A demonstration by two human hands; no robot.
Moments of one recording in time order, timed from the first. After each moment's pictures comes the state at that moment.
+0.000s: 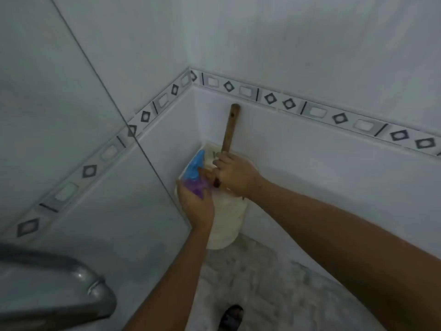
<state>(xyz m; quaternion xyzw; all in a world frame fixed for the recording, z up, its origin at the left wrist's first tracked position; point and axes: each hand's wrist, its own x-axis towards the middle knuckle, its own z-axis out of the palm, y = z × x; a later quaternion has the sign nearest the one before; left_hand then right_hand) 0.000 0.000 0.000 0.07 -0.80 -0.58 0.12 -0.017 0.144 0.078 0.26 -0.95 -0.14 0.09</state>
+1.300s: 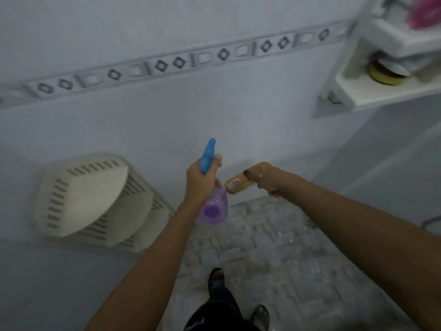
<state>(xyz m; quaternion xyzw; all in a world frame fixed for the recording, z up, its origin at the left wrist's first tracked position) 0.247 0.185 0.060 -0.30 -0.71 -0.56 -0.31 0.403 0.319 0.038 -0.58 -0.69 0.40 -0.16</state>
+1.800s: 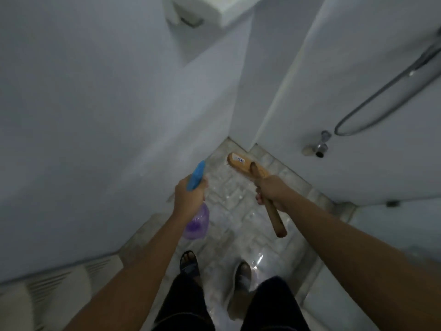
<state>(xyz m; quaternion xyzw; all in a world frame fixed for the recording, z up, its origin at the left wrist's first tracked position) 0.389 0.322 -0.165 -0.39 -0.68 -0.31 -0.53 0.616 0.317 -0.143 -0.76 -0.22 0.58 0.20</state>
